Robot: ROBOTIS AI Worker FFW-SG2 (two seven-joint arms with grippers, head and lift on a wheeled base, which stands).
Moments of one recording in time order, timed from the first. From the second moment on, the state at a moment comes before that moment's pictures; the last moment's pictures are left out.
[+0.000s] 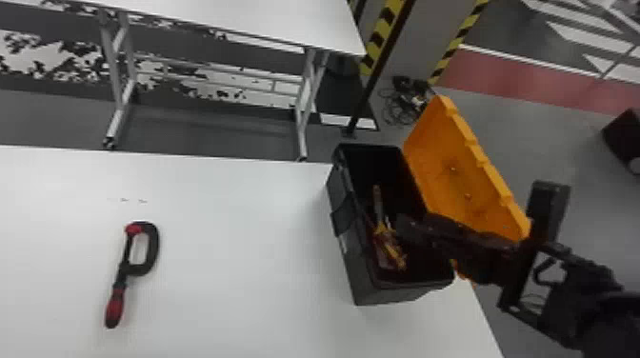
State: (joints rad) left arm 0.55 0.10 0.21 -2.33 0.23 1.57 -1.01; right arm 0.49 -0.23 -0.58 -2.38 -0.46 1.06 0.55
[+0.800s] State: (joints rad) left arm 0.34 0.10 0.11 -2.48 0.23 1.57 -0.26; right arm 0.61 -0.10 -0.42 -2.55 -0.52 1.16 0.56
